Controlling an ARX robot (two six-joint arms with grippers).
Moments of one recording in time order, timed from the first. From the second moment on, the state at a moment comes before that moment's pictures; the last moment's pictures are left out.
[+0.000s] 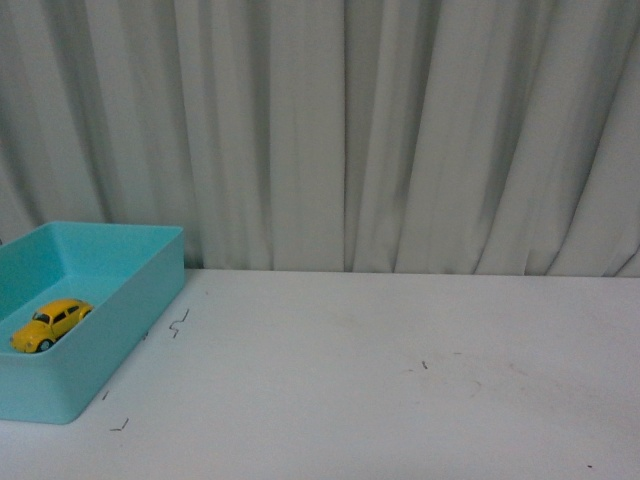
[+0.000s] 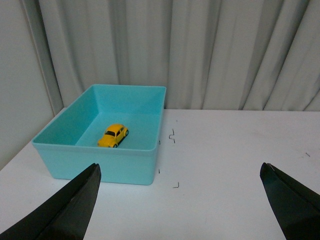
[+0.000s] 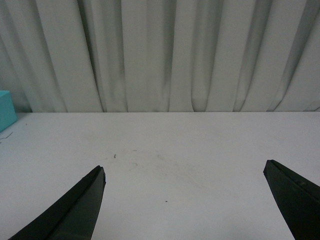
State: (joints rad) left arm 0.00 0.01 0.01 0.00 0.00 0.00; right arm -0.01 0.00 0.01 0.00 0.00 -0.01
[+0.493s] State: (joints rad) left arm 0.00 0.01 0.01 0.00 0.00 0.00; right arm -0.01 0.00 0.01 0.00 0.00 -0.01
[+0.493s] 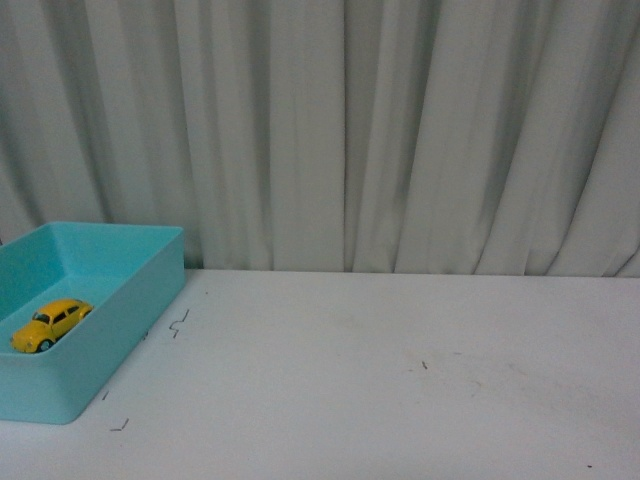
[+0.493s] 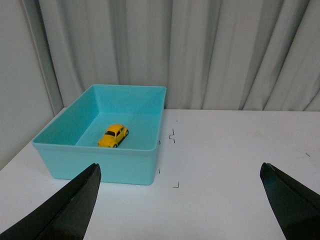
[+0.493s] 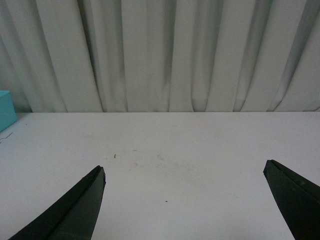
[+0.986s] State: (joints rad) left arm 0.00 0.01 0.01 0.00 0.00 0.00; right arm -0.01 0.00 0.01 0.00 0.00 -0.01
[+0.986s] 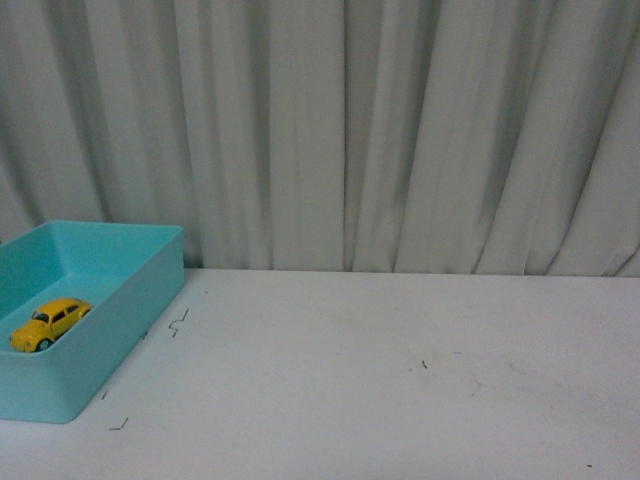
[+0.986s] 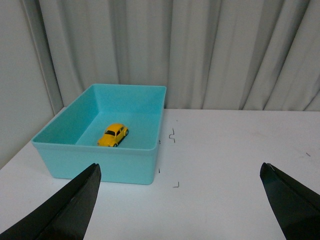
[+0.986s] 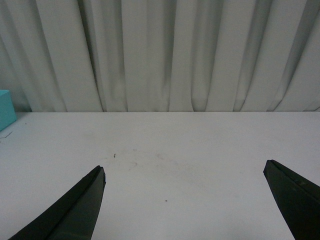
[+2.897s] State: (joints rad) left arm 0.00 0.01 0.01 -0.01 0.00 0.00; right arm -0.01 0.00 0.01 -0.01 0.00 -0.01
